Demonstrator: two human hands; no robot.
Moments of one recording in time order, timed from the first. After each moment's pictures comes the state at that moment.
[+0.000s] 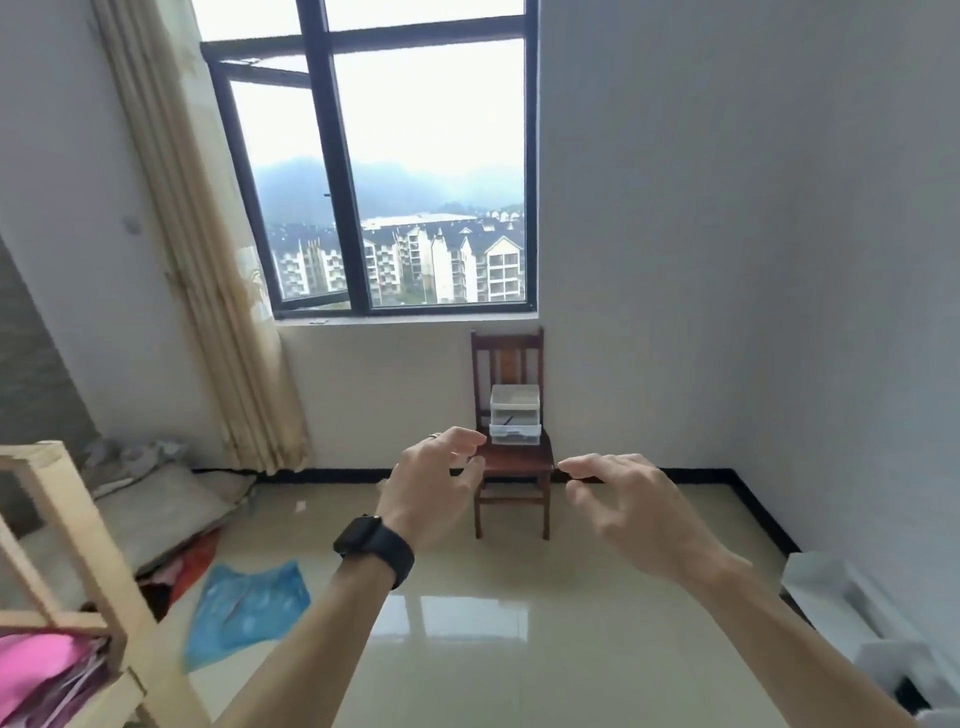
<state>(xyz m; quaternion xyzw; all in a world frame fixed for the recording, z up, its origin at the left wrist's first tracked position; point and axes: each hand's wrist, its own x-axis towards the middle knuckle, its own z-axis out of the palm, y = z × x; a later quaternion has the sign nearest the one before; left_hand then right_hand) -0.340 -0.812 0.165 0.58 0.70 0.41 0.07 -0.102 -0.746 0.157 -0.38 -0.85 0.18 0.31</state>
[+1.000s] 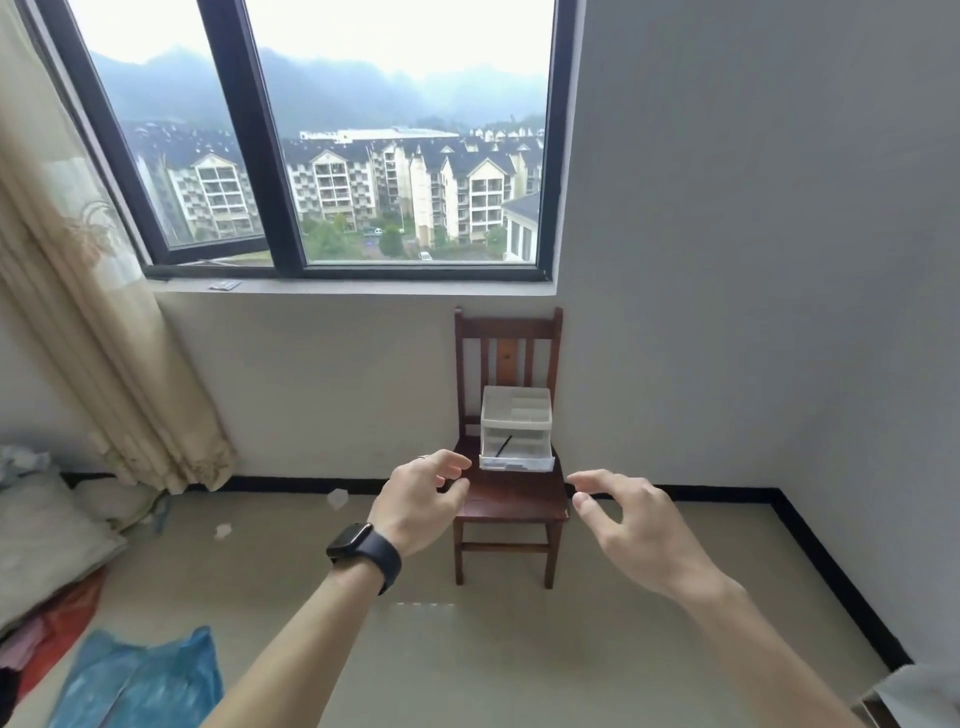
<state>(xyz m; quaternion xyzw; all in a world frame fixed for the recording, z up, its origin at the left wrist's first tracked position) -0.615 -0.261 0.038 0.56 0.74 0.33 0.19 -0.351 -0.200 0.045 -0.46 -0.81 0.27 0.24</state>
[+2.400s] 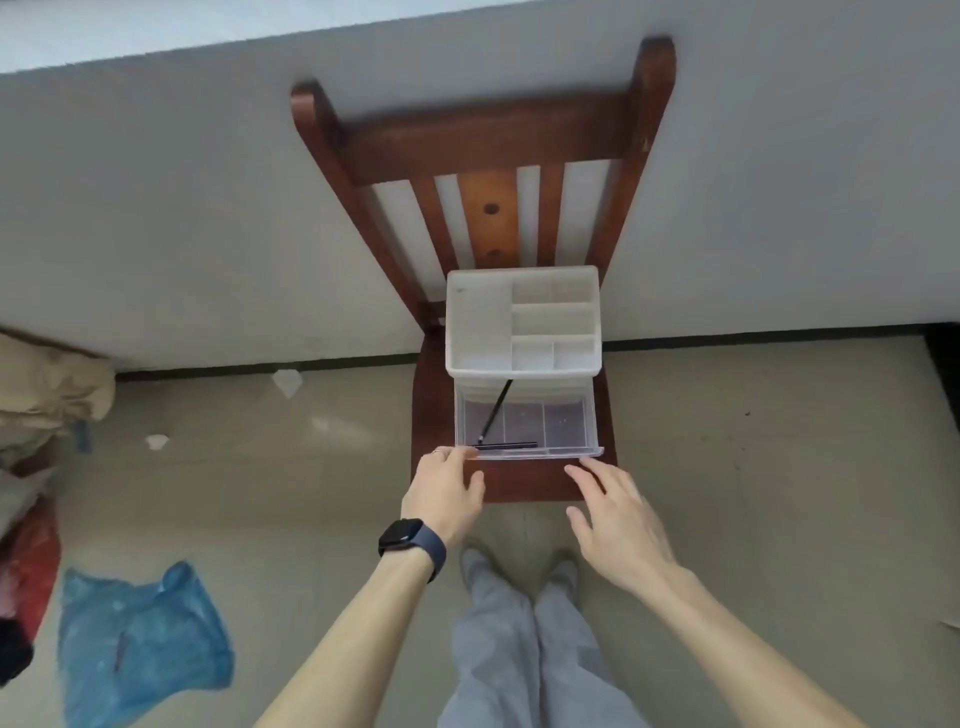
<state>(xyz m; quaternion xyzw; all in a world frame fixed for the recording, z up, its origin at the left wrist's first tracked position) -0.739 0.280 -0.324 0.47 0.81 0.03 0.35 -0.508 0.317 -0.339 -0.52 -0.79 0.32 -0.06</state>
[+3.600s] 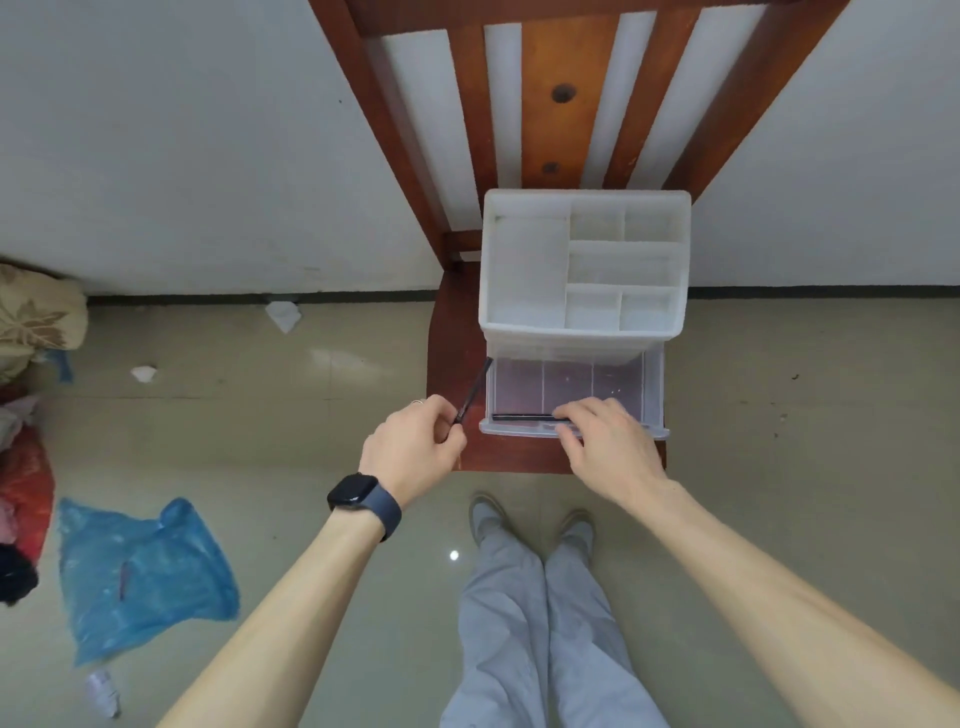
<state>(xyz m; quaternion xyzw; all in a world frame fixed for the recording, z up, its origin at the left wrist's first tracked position) -0.828 0.284 -0.384 0.47 0.82 0.04 0.32 -0.590 0.372 -0.420 -0.48 -0.82 0.31 -0.05</state>
